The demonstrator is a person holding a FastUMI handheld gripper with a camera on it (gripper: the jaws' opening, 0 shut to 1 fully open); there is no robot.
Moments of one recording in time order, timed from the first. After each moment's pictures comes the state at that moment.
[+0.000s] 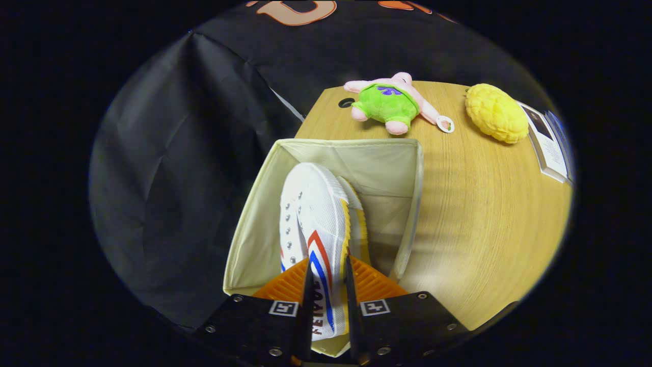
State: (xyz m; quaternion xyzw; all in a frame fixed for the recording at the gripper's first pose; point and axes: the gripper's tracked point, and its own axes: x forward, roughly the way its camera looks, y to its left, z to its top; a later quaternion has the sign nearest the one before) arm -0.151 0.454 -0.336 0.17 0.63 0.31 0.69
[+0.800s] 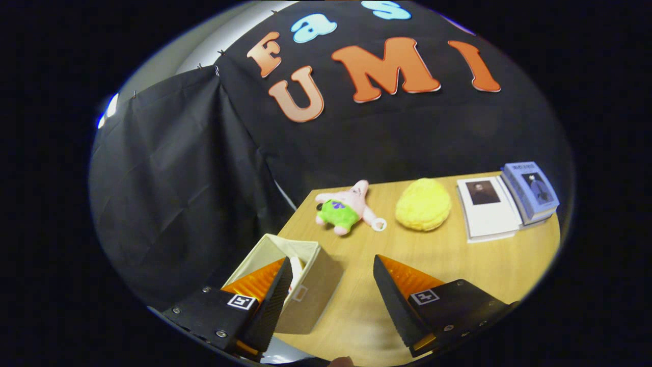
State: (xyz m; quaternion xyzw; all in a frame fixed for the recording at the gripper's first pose) arm -0.044 0.229 -0.254 0.19 0.37 0.24 0.88
